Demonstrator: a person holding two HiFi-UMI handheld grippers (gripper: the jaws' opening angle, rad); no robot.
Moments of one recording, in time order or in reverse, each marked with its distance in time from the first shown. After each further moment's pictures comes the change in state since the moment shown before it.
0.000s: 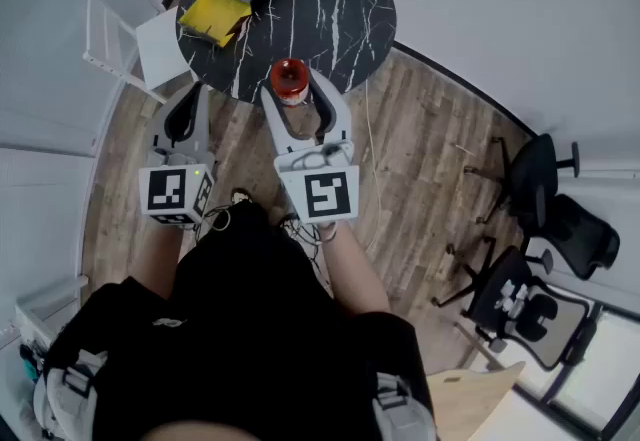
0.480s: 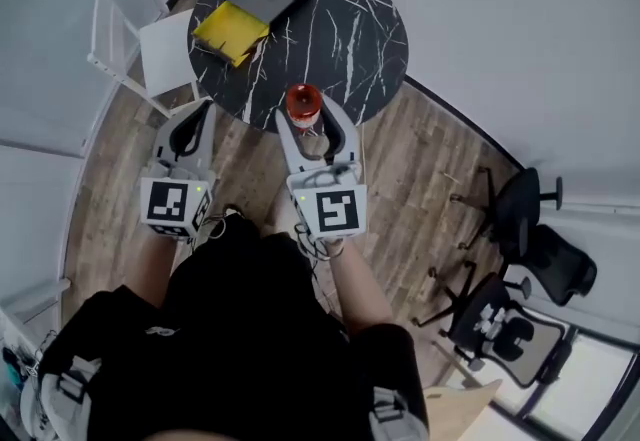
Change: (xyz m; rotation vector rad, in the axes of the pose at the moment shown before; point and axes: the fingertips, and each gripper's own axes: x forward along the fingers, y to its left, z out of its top) left arm 0.023 0.075 -0.025 -0.025 0.040 -0.071; right arm 0.067 0.026 -0.037 -0.017 0.101 0.020
